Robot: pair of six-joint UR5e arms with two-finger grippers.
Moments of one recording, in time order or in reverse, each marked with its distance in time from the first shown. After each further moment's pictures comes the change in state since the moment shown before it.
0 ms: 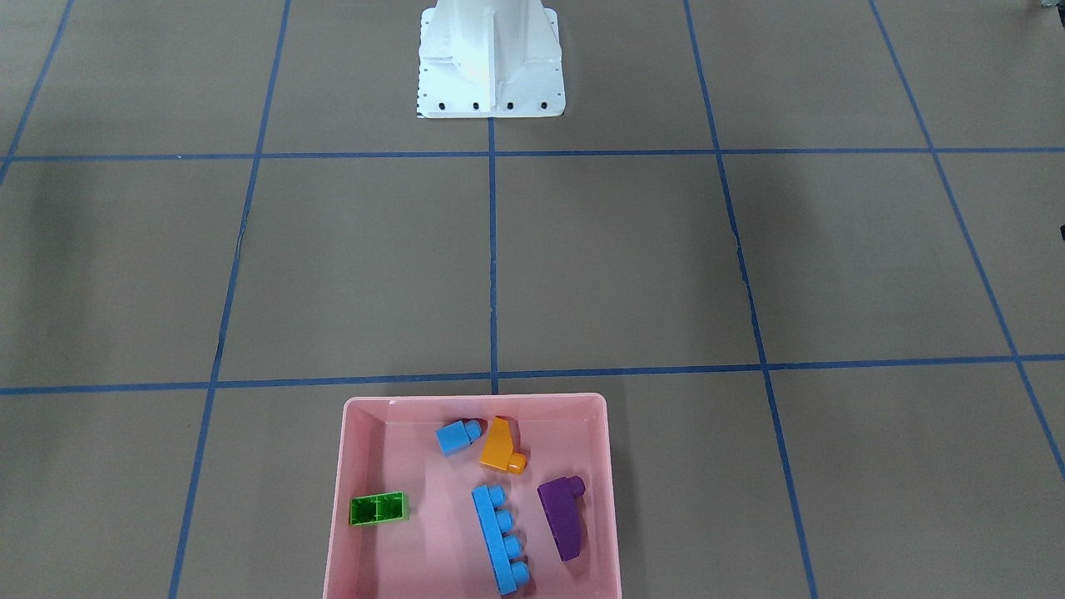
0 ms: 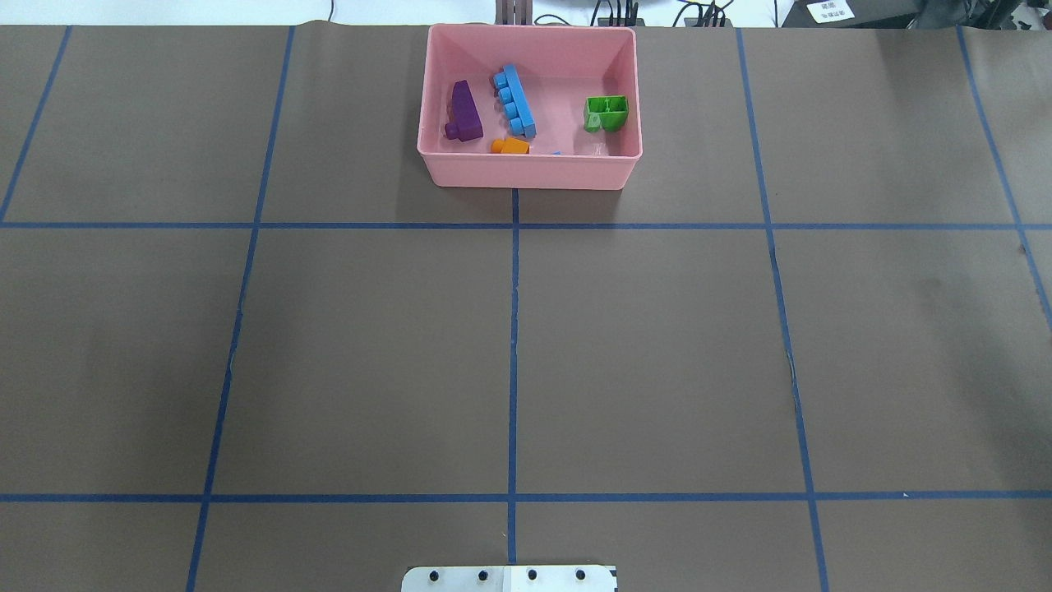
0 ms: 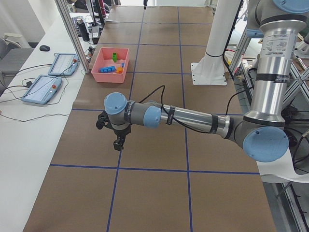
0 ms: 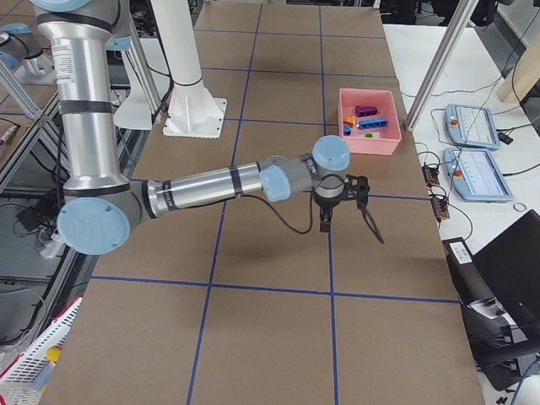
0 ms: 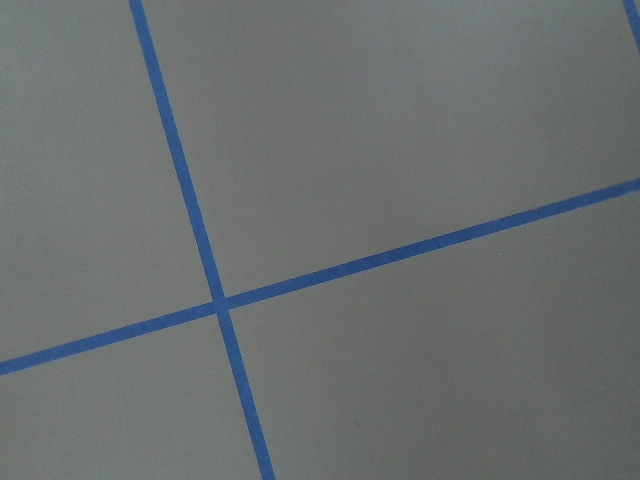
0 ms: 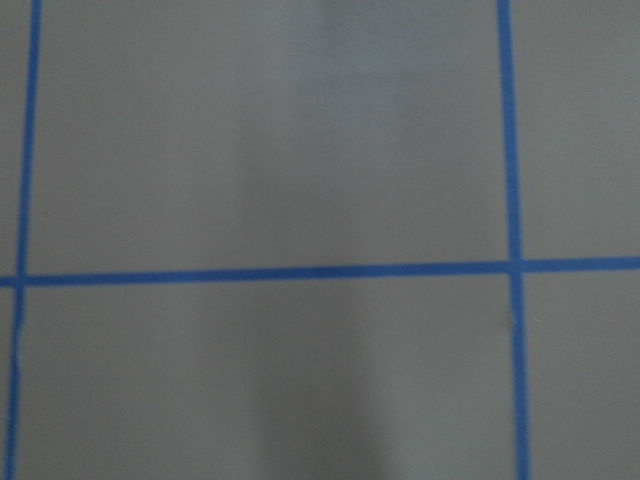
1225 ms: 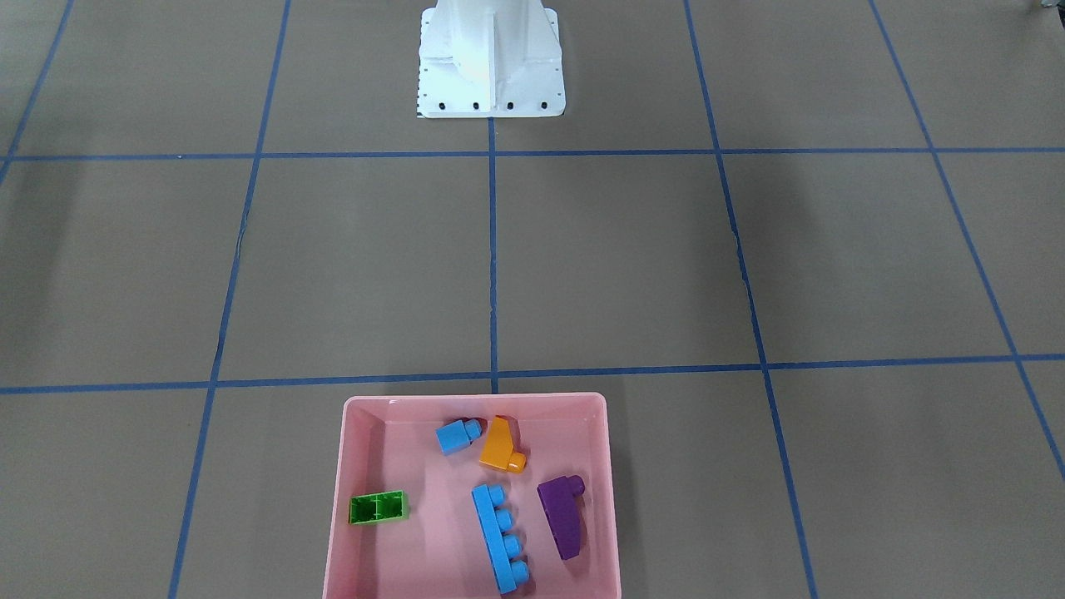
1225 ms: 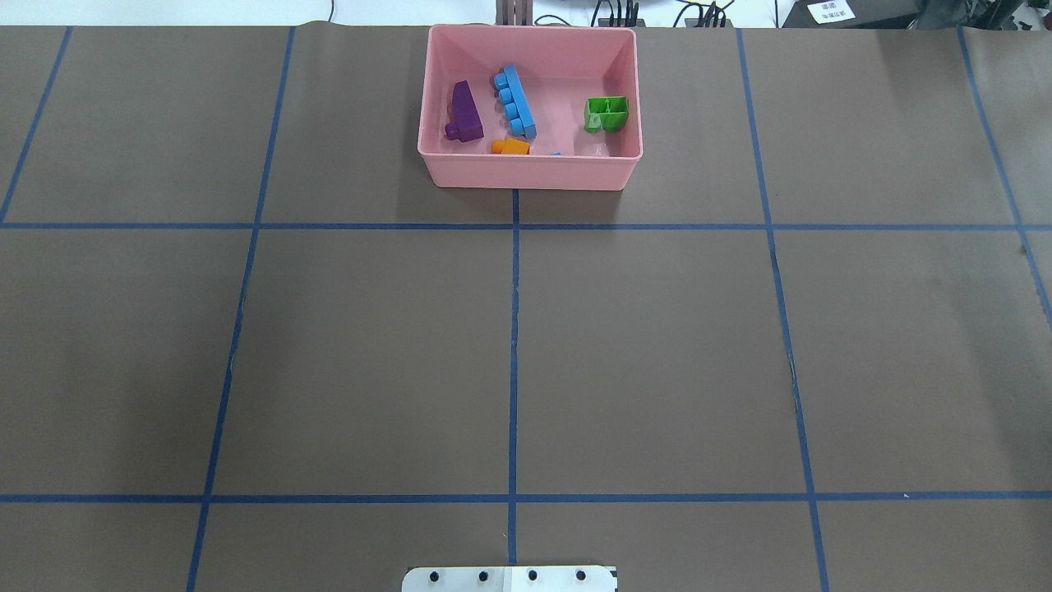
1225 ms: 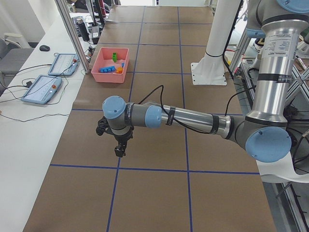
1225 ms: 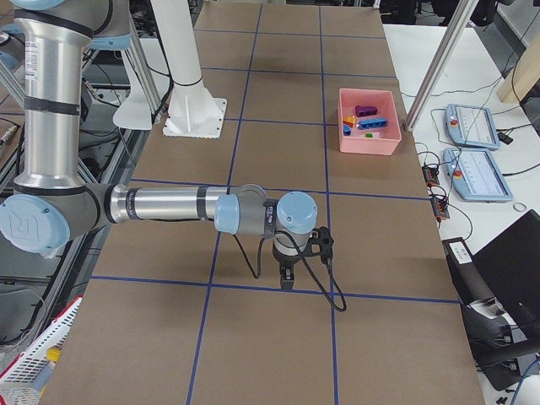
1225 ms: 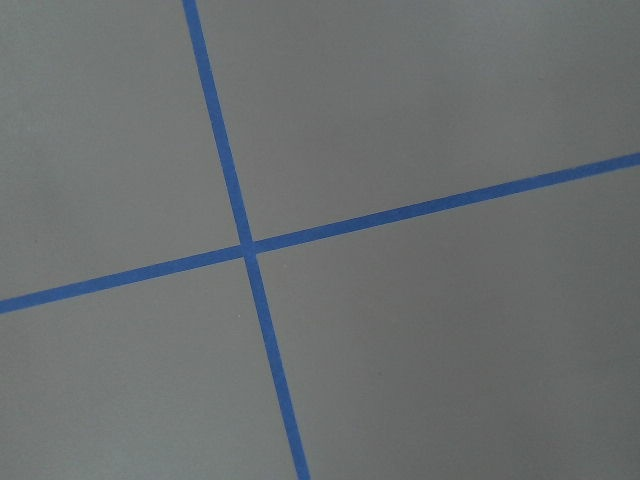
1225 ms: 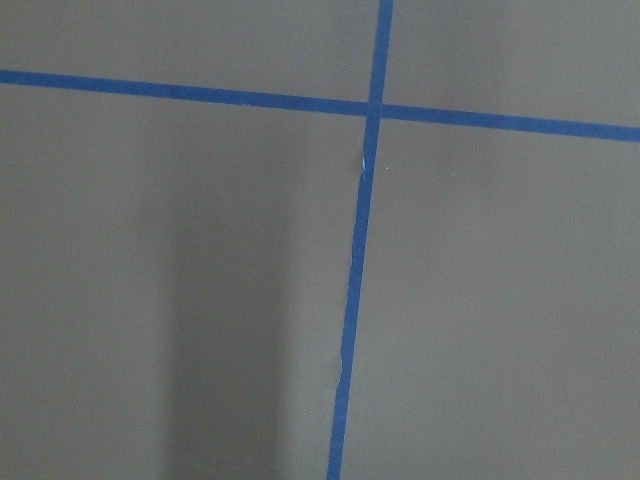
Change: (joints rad) left arm -0.052 -0.004 0.004 0.105 0.041 0.111; right arm 0.102 -0.048 0.010 -0.275 -0.016 -0.404
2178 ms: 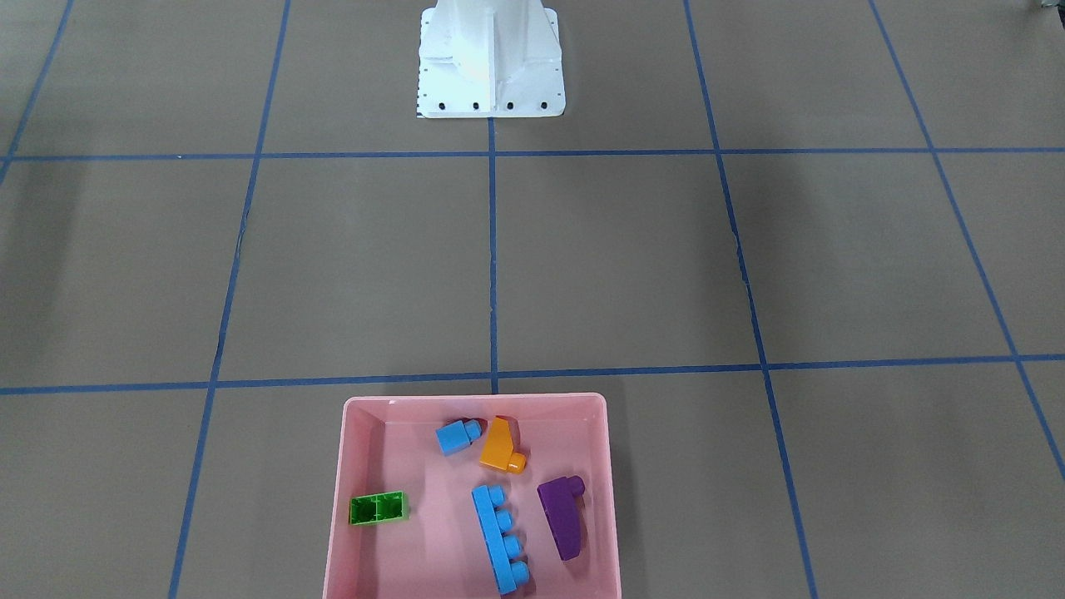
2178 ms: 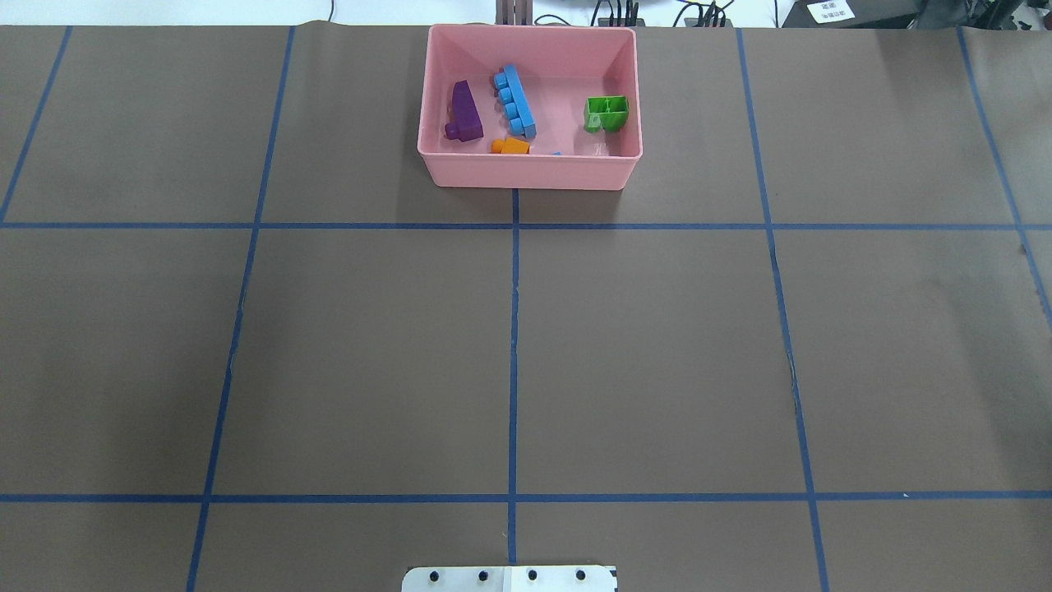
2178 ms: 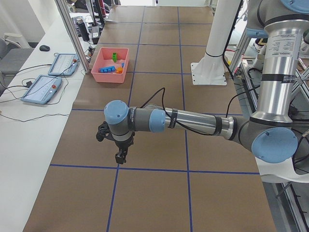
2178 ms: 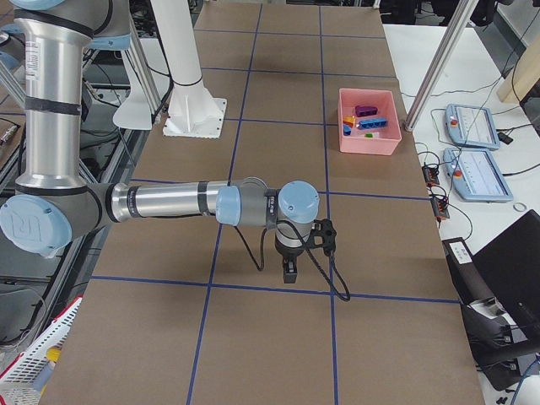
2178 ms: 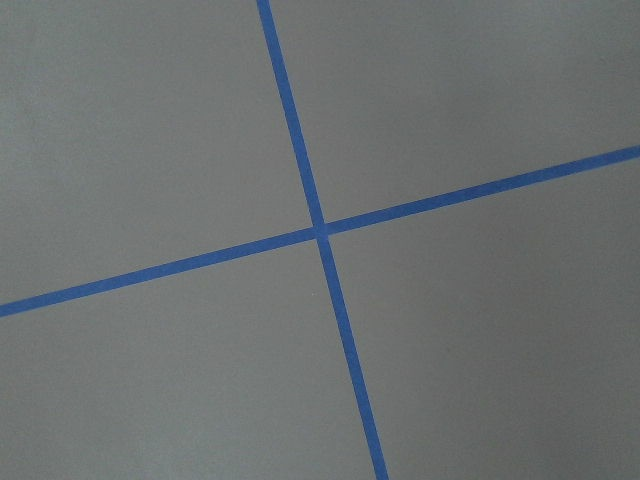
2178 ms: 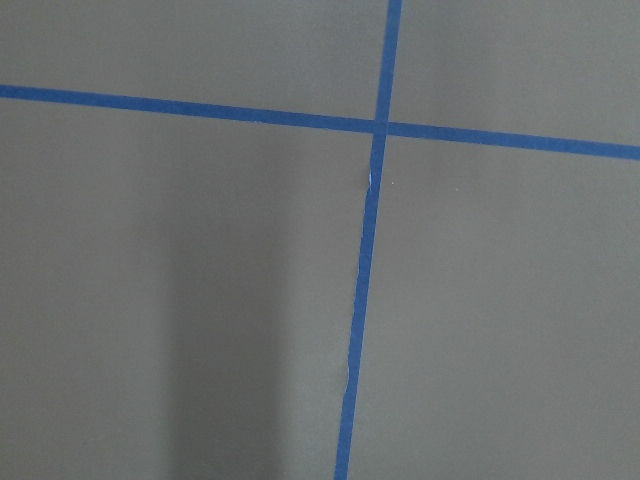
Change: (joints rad) left arm -0.032 0.020 -0.005 0.000 0.021 0.025; right arm -0.003 0.005 0.025 -0.006 -0.011 0.017
